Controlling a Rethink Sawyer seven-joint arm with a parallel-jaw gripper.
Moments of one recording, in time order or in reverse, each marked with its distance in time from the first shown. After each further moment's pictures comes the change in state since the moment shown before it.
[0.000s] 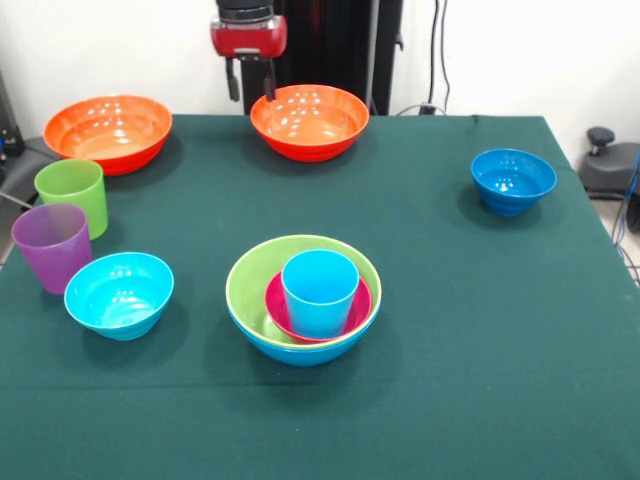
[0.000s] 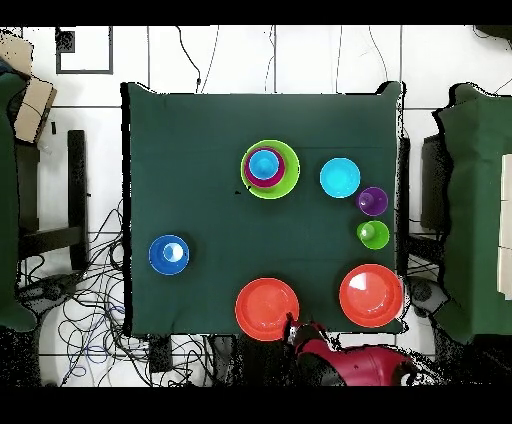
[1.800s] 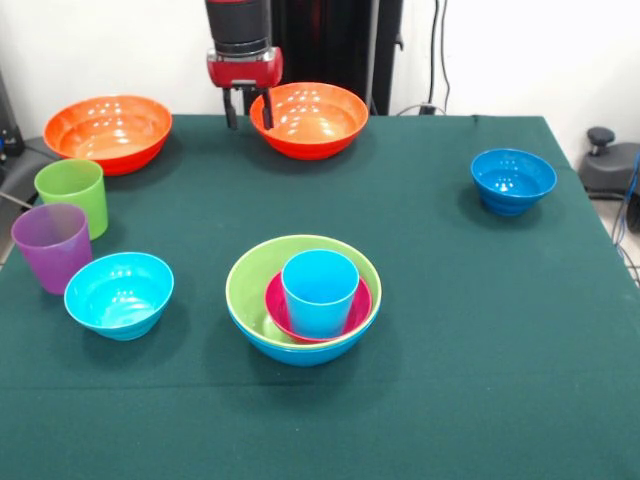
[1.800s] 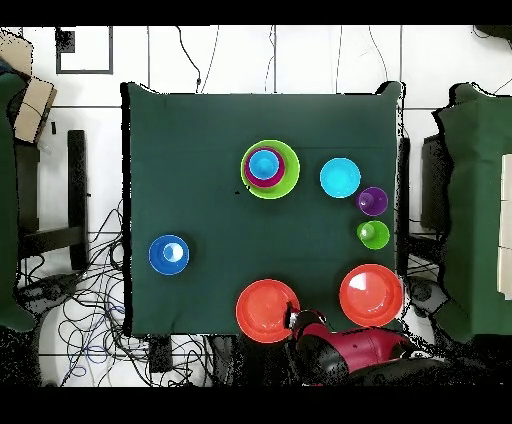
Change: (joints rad) arm -0.010 0.106 0.039 -0.095 0.012 0.027 0.000
